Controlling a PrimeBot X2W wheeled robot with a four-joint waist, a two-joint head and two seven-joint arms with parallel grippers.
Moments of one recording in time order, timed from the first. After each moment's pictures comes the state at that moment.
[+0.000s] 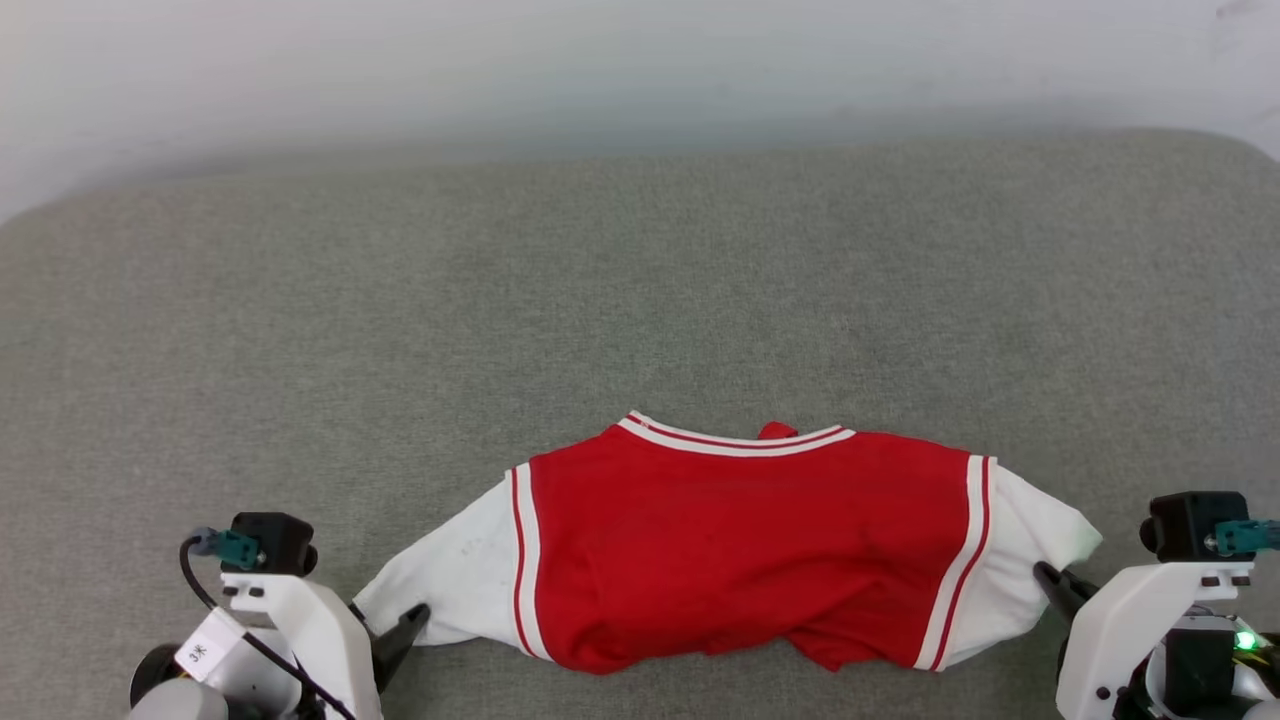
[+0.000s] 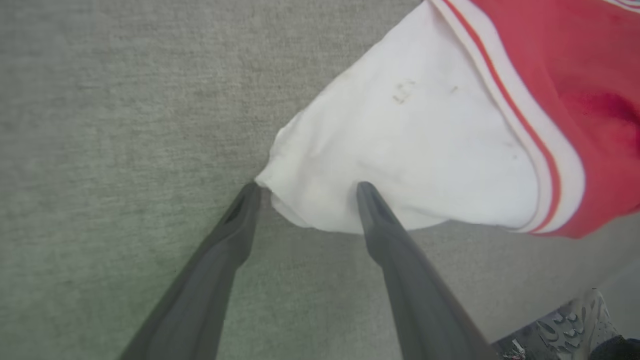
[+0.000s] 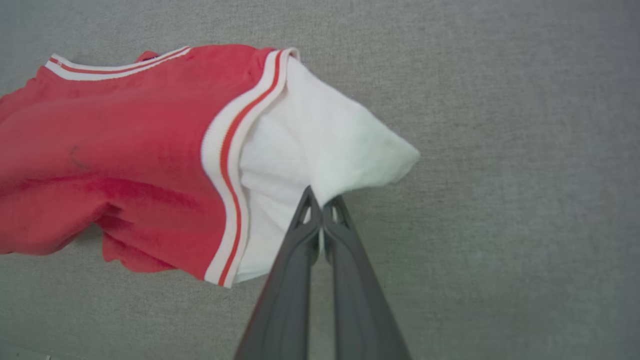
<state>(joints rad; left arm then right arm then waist) -0.11 0.50 -0.32 0.17 -0.77 -0.03 0.50 0.01 -0.10 -0.13 -0.08 0.28 0.13 0.68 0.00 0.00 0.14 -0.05</state>
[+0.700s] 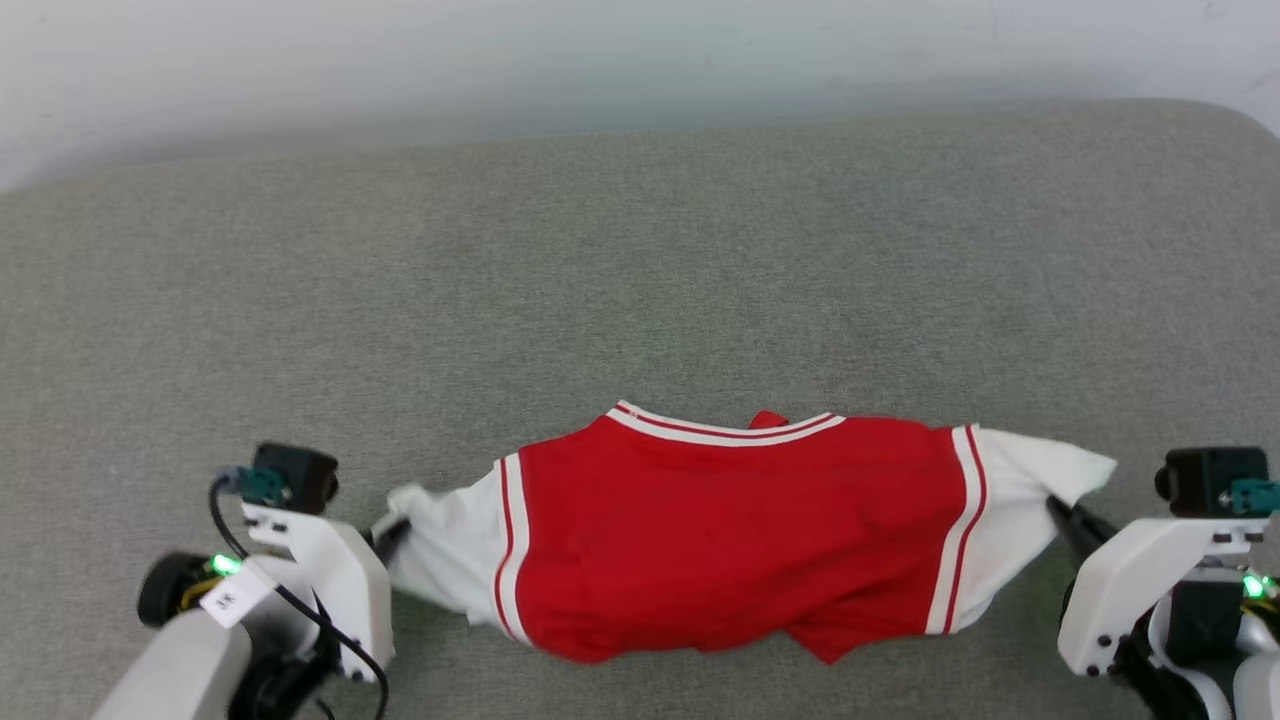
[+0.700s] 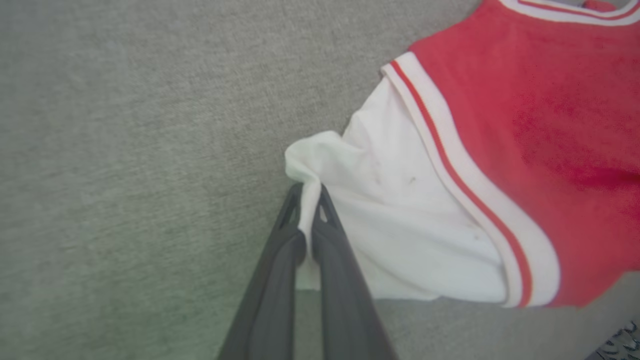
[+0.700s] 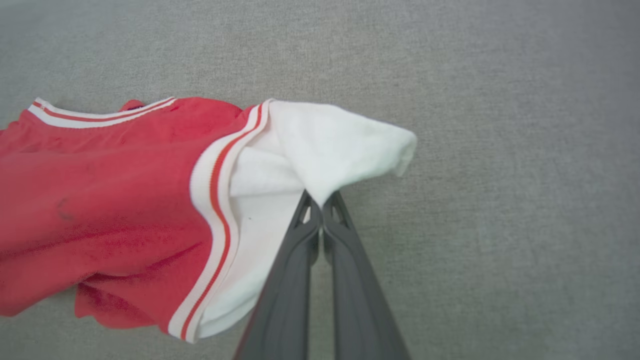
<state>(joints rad) -0.24 0.49 -0.39 0.25 -0.67 -0.06 0.43 -0.06 -0.09 -0.13 -0.02 0.24 0.13 0.57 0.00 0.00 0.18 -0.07</state>
